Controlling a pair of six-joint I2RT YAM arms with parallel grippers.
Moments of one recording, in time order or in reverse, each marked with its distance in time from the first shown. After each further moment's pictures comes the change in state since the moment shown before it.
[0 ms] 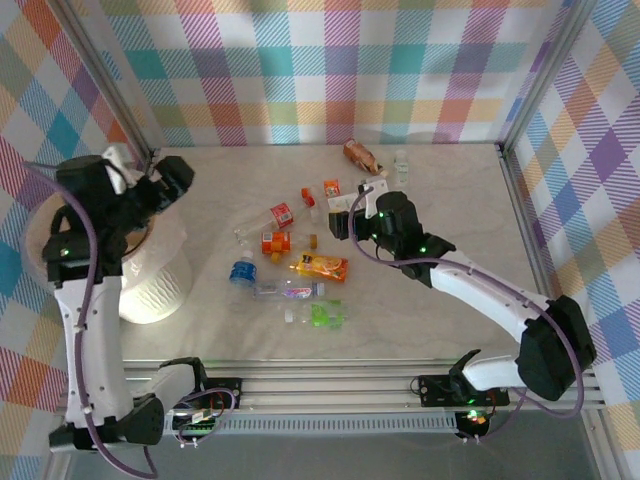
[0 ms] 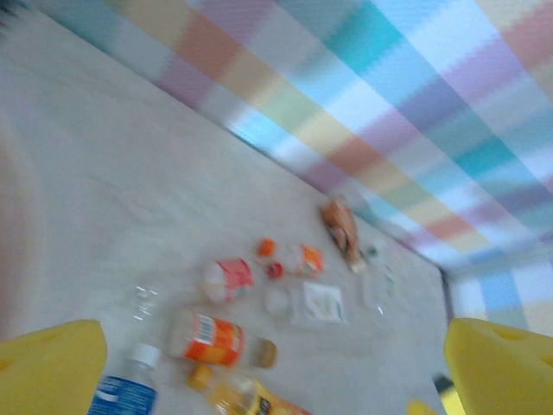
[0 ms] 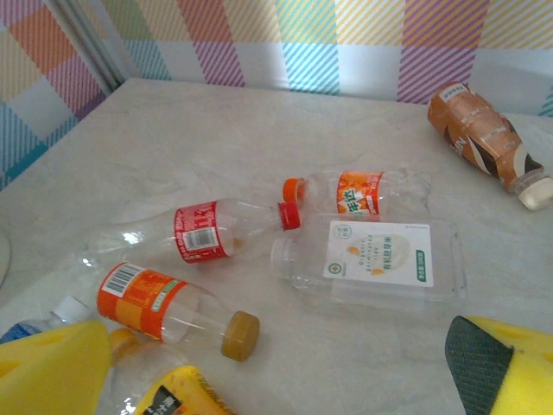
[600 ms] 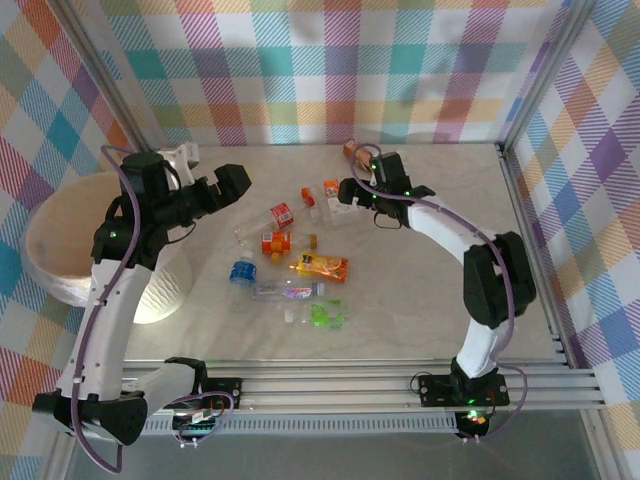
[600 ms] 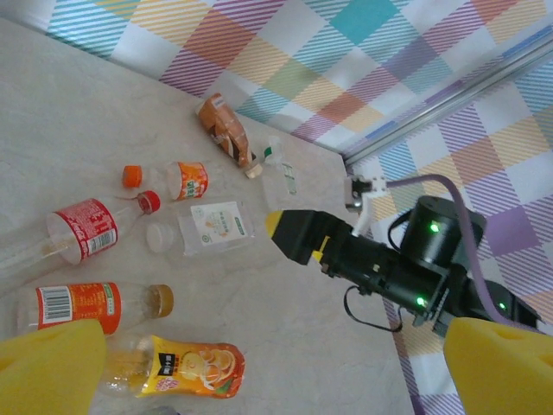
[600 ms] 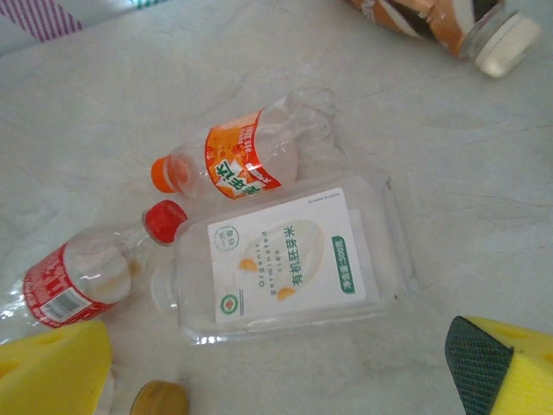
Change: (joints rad) left arm -0.246 0.034 -0.169 0.248 0.138 -0.015; right arm -0.208 0.494 0.441 -0.284 -0.133 0.250
